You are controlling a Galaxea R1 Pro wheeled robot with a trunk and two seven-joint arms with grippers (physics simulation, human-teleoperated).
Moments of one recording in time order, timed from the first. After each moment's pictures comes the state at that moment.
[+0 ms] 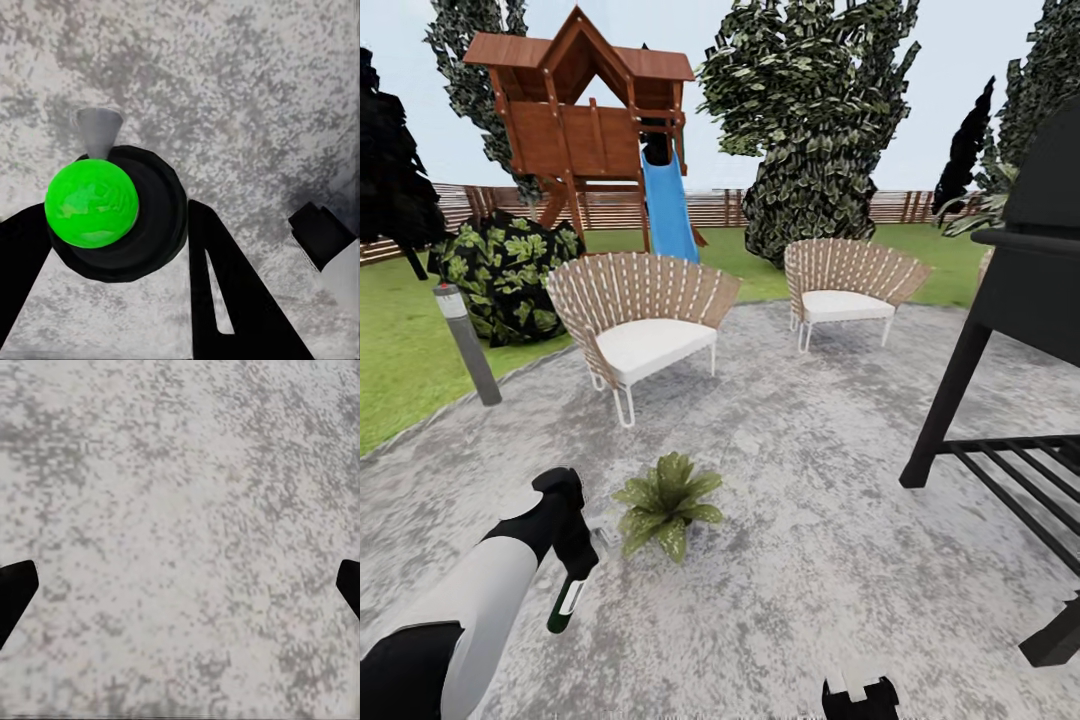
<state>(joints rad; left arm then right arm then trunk) -0.89 0.05 0.08 -0.56 -1.41 0.65 -1.34 -0.40 0.05 -0.13 -0.13 0.44 -0.30 -0.31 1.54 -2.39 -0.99</state>
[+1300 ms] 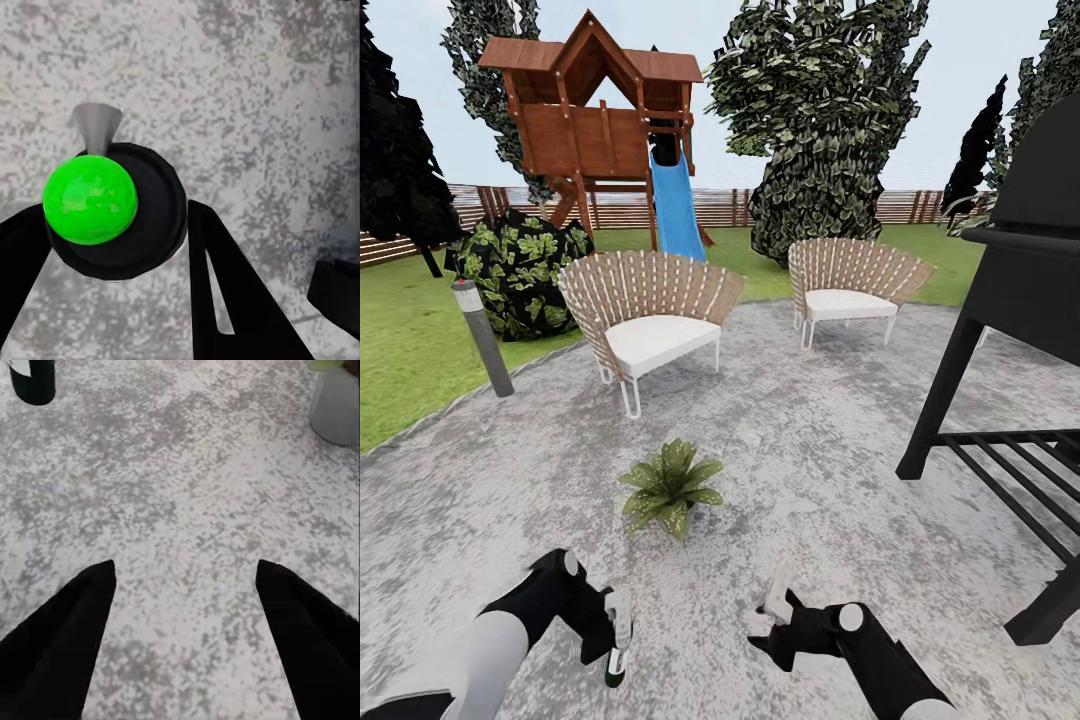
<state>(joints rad) -0.71 0.04 0.10 -0.41 -1.15 0.00 -1.13 -0.47 0.07 -0.05 -0.64 0.75 -0.15 0.84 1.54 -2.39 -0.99</state>
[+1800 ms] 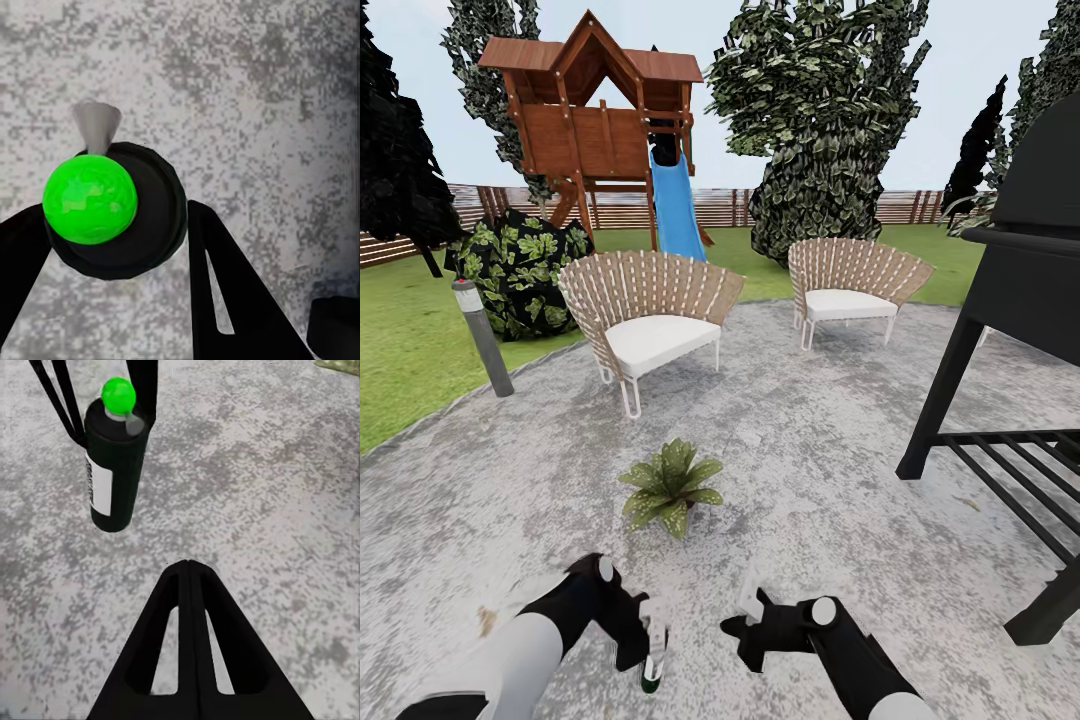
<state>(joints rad) -0.71 -0.06 0.05 -0.39 -1.15 -0.02 -1.10 -0.49 0.15 -0.04 -0.64 0.75 -0.15 0.90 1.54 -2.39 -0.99</state>
